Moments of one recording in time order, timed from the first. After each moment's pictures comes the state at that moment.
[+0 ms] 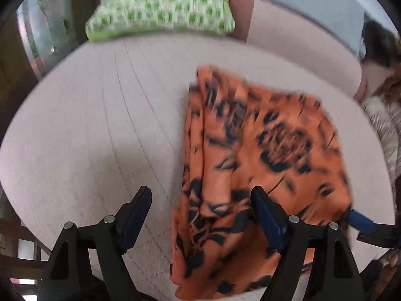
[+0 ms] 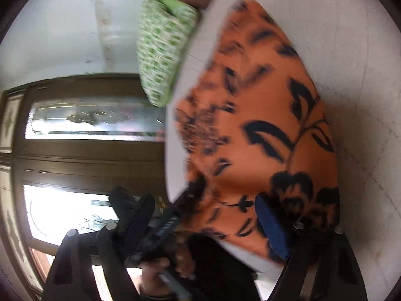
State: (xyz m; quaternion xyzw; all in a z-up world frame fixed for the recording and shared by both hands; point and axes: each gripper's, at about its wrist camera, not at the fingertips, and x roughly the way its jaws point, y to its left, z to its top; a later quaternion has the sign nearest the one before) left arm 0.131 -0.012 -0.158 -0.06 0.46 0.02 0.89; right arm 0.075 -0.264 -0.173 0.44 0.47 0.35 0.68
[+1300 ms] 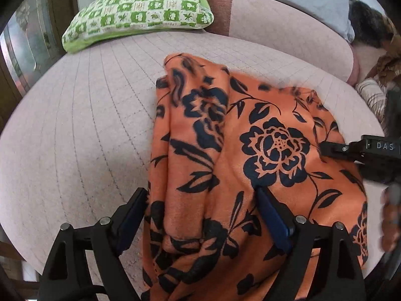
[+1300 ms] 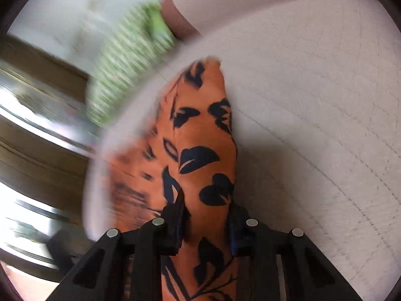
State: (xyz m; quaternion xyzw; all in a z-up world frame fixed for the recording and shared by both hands) left arm 0.165 -0.029 -0.201 -0.04 0.47 -0.01 0.88; right arm 0.182 -0.257 -0.201 0.28 0.54 0.18 0.77
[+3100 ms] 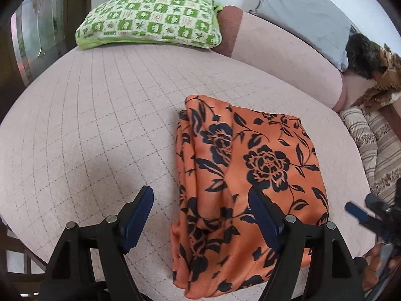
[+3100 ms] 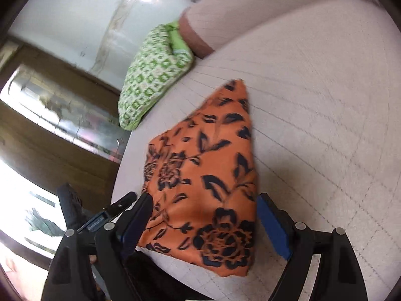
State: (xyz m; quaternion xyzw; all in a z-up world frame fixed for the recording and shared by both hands) left arm 0.150 -0.031 -0.150 -0.09 0.45 -0.03 0.89; right arm 0.069 -0.269 -0.115 0.28 0.43 0.24 0.82
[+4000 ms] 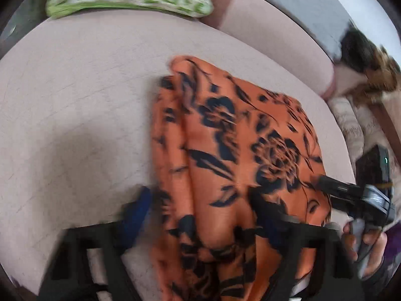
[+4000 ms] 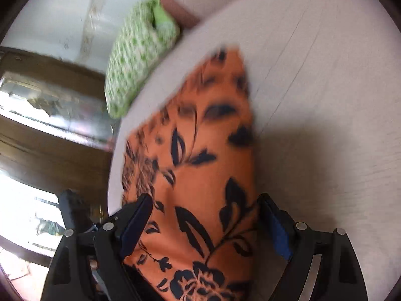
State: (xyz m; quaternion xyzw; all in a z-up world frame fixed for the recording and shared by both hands) left arm 0.186 -0.011 -0.201 -0.14 0.51 -0.12 0.84; right arm 0.139 -0.246 -0.195 0.27 0.53 0.24 0.76
